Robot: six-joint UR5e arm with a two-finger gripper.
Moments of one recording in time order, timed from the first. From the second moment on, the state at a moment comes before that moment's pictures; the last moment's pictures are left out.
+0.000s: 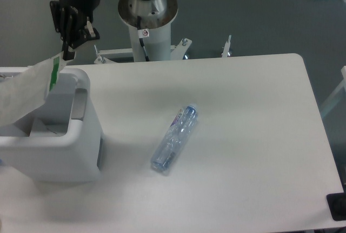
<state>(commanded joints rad) 2.23 -1.49 -1.52 -1.38 1.15 1.03</state>
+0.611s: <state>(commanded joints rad) 2.32 -1.48 -1.52 -1.39 1.19 1.00</state>
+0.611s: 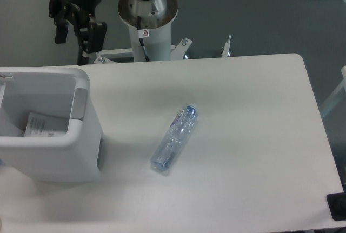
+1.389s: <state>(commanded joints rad) 2.59 -1.78 -1.55 -1.40 1.38 1.00</state>
